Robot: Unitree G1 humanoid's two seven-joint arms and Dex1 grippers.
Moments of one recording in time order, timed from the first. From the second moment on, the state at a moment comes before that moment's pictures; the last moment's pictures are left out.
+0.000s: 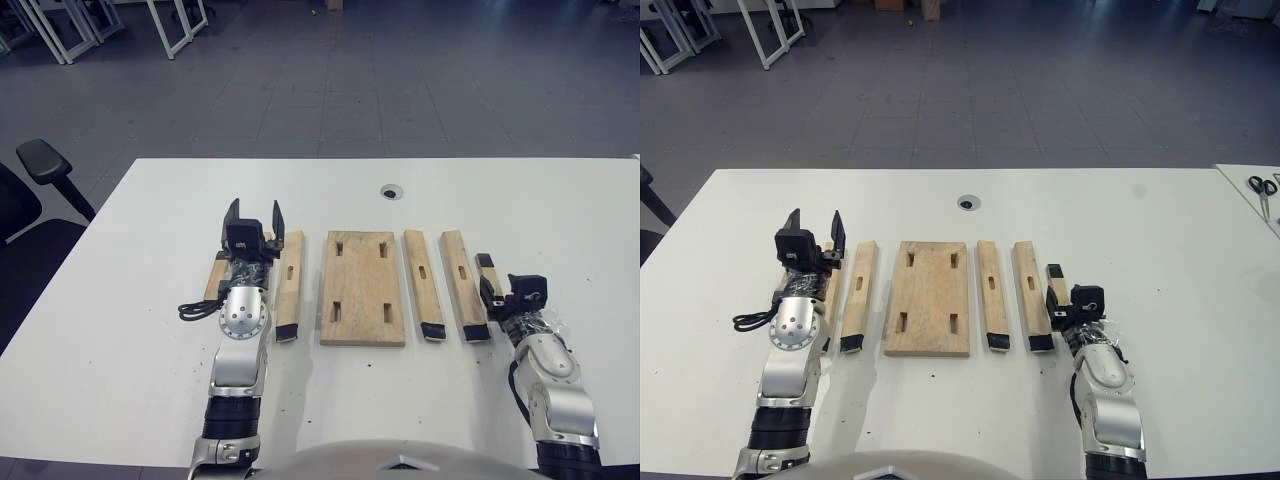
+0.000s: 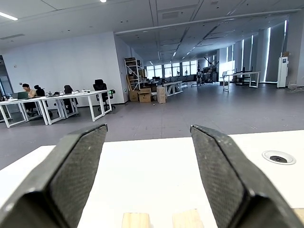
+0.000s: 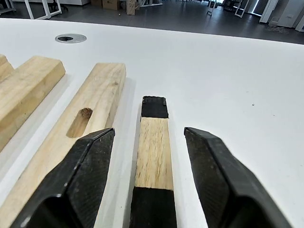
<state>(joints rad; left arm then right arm) -0.03 0.04 0.03 -0.13 0.10 -0.05 0.06 0.18 -0.22 -0.17 -0.14 0.10 0.24 0.20</state>
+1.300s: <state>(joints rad) -0.25 -0.08 0.19 -0.26 -0.90 0.83 -0.08 -0.07 -0.27 -0.03 -0.28 0.21 0.14 0.37</state>
